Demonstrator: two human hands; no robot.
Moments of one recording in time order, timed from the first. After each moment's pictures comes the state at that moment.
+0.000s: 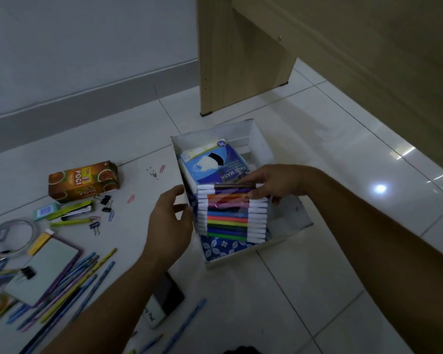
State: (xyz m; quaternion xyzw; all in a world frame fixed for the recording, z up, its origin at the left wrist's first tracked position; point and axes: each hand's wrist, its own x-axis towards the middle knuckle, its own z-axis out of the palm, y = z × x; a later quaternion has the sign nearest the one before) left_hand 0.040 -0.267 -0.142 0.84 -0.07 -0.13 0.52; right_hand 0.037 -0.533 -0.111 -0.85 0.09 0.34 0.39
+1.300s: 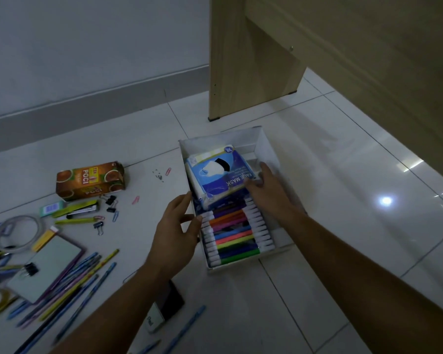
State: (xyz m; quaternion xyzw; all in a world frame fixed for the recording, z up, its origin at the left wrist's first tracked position) left_hand 0.032 -0.262 -0.149 0.80 -0.12 -0.18 0.56; right_hand 0.032 -0.491 -0.163 -0.81 0.30 0.03 0.50
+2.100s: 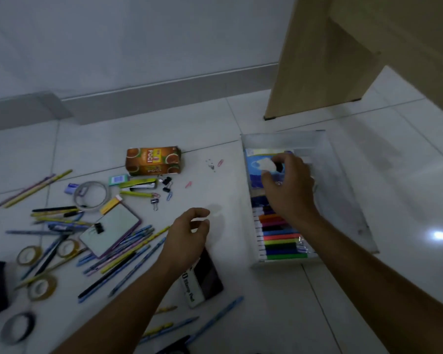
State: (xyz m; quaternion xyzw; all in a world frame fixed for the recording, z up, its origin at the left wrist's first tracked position) left_hand 0.027 -0.184 -0.162 0.81 0.06 -0.18 0.56; right_hand 0.048 -0.404 -0.129 -0.90 0.16 -0.15 0.37
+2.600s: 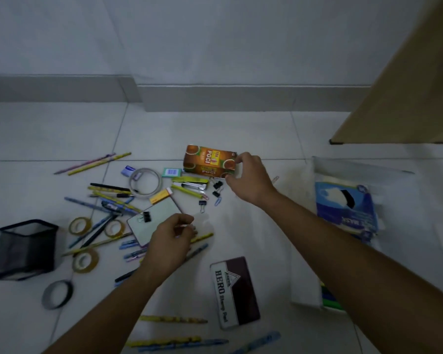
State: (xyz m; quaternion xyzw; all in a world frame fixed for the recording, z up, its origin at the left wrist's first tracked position) left_hand 0.044 -0.074 -0.177 0.82 0.19 -0.10 0.52; right_hand 0.178 -0.253 -0.169 -0.93 0.00 0.08 0.36
